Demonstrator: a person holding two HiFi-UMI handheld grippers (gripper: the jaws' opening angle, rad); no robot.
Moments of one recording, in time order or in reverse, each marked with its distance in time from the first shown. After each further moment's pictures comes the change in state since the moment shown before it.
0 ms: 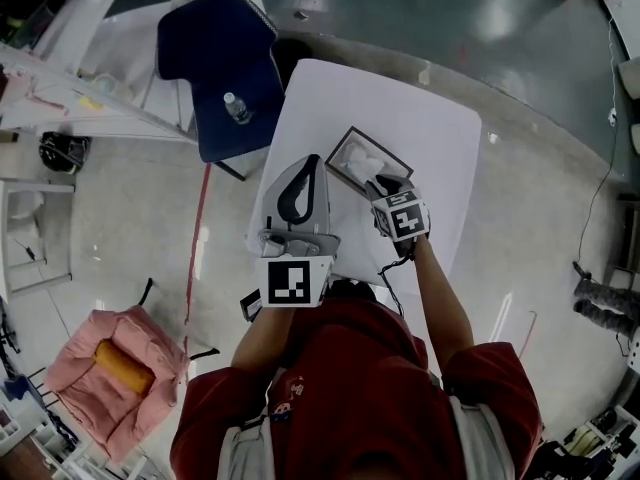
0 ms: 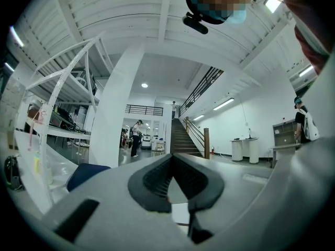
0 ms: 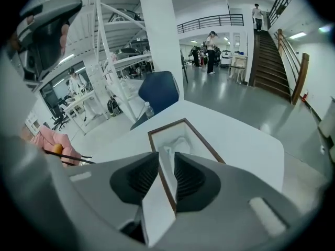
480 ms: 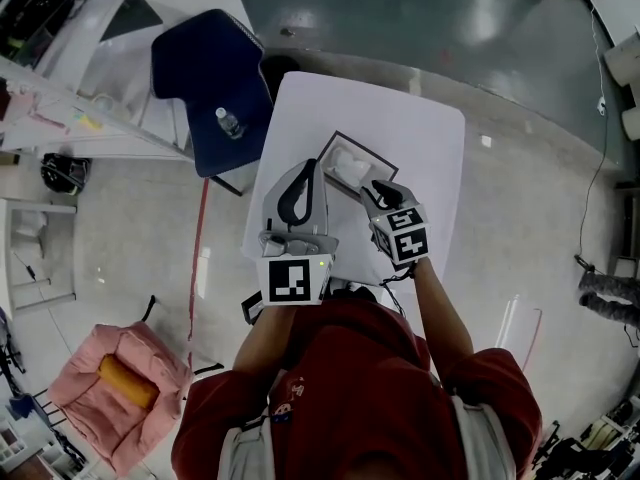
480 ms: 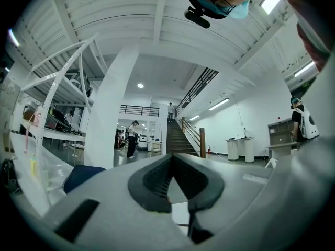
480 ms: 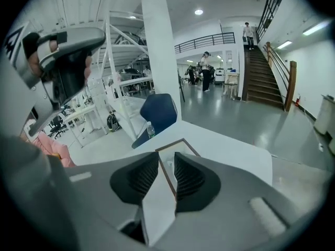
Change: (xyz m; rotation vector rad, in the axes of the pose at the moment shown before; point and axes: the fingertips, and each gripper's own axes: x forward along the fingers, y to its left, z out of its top) left arm -0.011 -0.039 0.007 0.025 -0.003 -0.046; right arm -0.081 0.015 0.019 0.008 -0.202 -0.029
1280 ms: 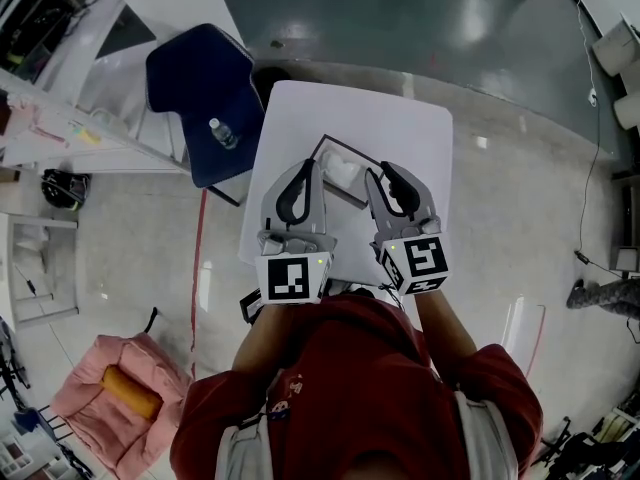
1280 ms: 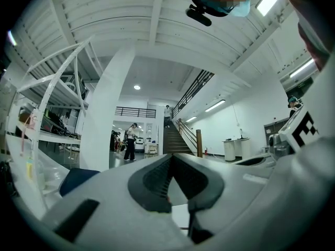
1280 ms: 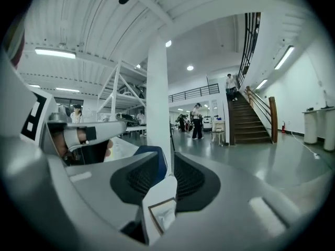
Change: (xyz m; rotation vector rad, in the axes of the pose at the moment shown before) left arm -0.005 -0.032 0.012 0.024 -0.027 -0.041; right arm -0.131 0.011 0.113 -0.028 -0.567 -0.132
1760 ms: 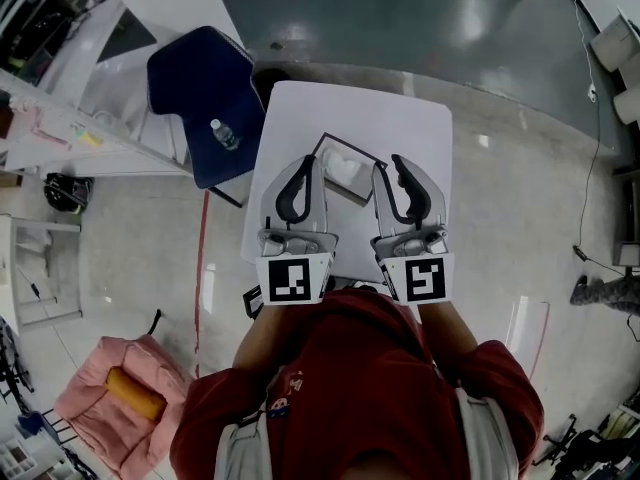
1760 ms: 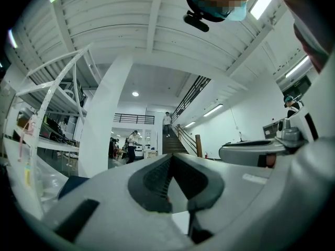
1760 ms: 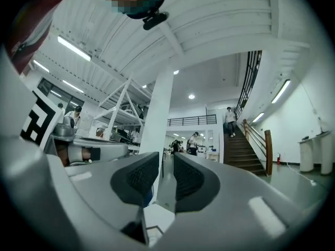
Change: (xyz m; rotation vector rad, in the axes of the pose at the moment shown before) left arm -0.009 -0.006 0.016 0.013 -0.058 -0.010; right arm -0.033 0.013 0.068 -0.140 -0.309 -0.081
